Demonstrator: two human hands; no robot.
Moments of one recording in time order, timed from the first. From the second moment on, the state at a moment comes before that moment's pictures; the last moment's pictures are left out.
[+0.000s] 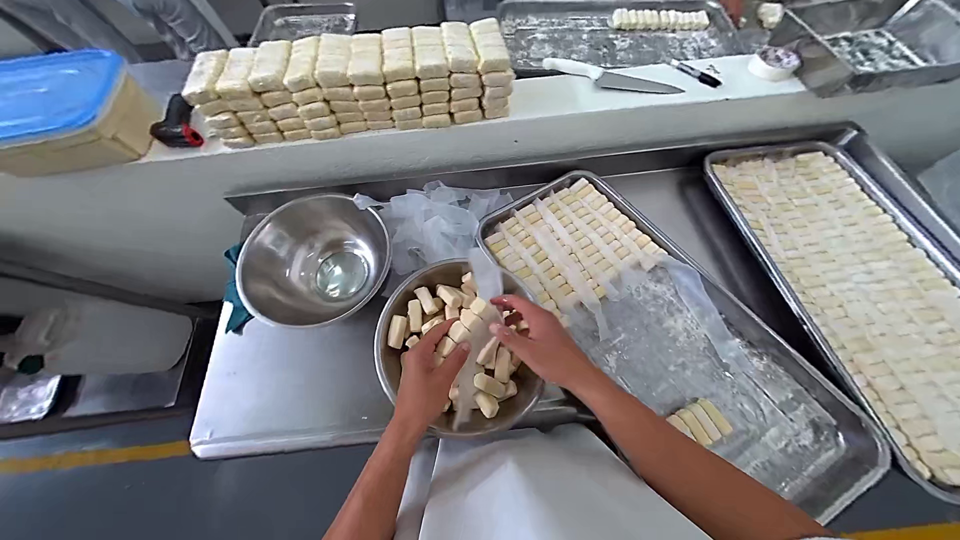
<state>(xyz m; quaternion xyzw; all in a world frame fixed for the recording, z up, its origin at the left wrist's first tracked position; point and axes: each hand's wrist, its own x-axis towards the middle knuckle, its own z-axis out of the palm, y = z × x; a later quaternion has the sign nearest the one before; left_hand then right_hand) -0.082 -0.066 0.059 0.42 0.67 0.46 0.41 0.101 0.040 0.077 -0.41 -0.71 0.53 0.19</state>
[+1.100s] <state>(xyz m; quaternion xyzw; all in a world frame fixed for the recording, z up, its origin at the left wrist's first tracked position) -0.084 -0.071 0.061 0.46 0.73 0.41 0.30 0.091 0.032 0.066 -0.45 -0.75 0.44 0.19</state>
